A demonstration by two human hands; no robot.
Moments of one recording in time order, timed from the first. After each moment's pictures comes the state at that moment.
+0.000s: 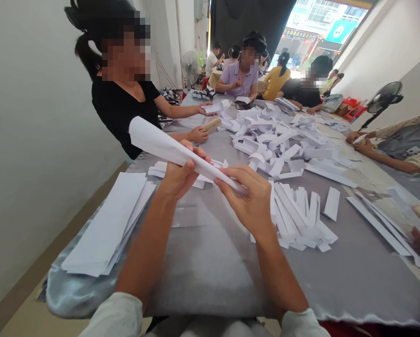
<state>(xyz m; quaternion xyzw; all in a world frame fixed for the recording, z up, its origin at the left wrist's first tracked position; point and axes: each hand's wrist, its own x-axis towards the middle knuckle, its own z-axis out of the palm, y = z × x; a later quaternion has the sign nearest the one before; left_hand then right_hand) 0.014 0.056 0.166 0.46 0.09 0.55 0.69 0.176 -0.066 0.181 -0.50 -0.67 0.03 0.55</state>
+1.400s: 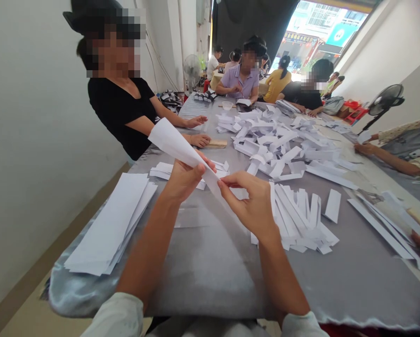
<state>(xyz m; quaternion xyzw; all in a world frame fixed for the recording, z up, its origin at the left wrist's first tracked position) 0.016 0.051 0.164 0.52 0.10 0.52 0.67 0.177 -0.068 0.183 -0.47 -0.69 0.05 0.55</state>
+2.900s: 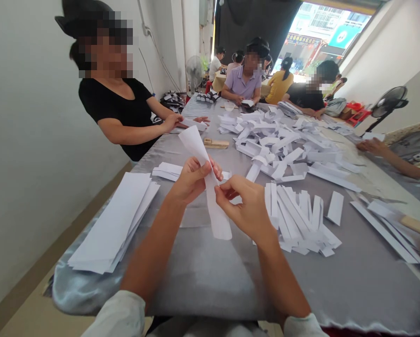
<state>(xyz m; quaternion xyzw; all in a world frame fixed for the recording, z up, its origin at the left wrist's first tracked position) 0.022 0.044 0.162 0.48 0.06 0.47 0.74 0.165 -0.069 0.177 -0.47 -0.71 0.07 0.52</state>
